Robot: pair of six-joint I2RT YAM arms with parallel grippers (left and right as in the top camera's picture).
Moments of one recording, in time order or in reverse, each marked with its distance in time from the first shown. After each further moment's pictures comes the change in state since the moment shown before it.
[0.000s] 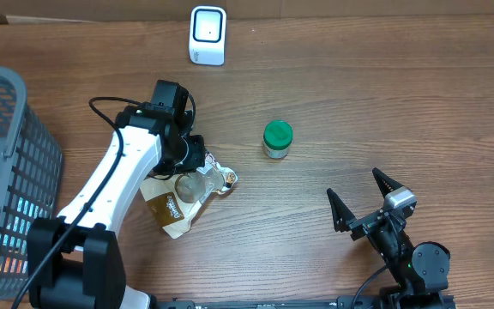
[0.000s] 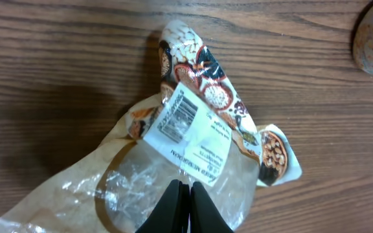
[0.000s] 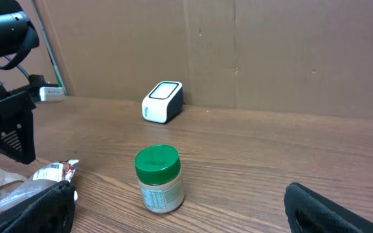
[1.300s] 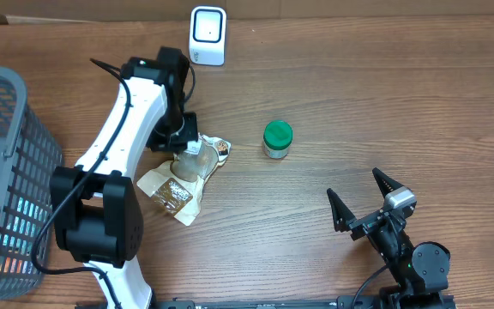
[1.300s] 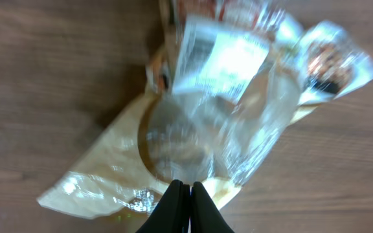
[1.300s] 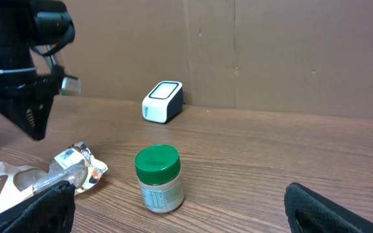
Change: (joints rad) left arm 0.031 0.288 0.423 -0.348 -0.140 -0.002; right arm 0.000 0.000 0.000 0.000 0.000 0.000
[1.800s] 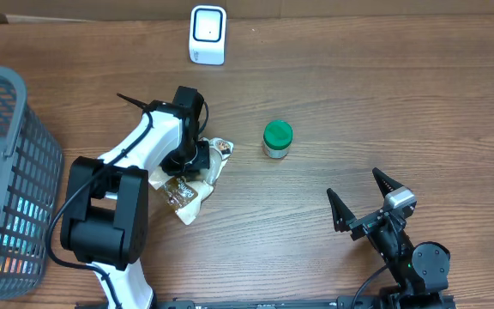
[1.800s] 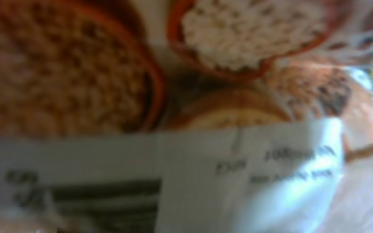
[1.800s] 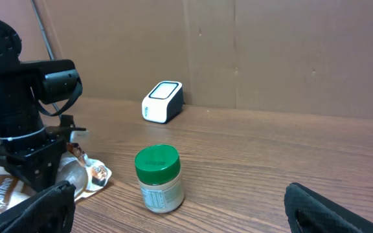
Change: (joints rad) left arm -0.046 -0.005 -0.378 0.419 0.028 0.002; right arm 0.000 0.000 0.000 0.000 0.000 0.000
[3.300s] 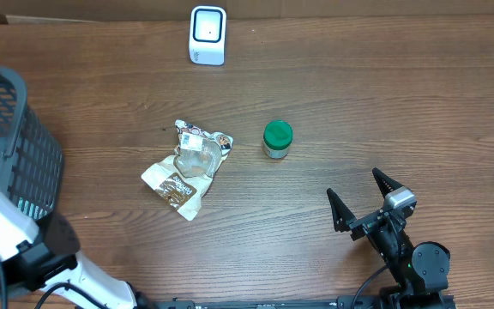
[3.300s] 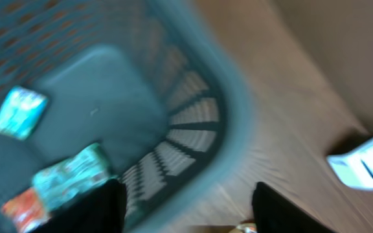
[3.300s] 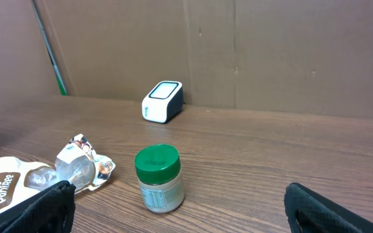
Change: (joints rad) left arm 0.800 -0.023 1.328 -0.780 -0.049 -0.081; right arm 0.000 0.001 0.000 0.000 0.000 0.000
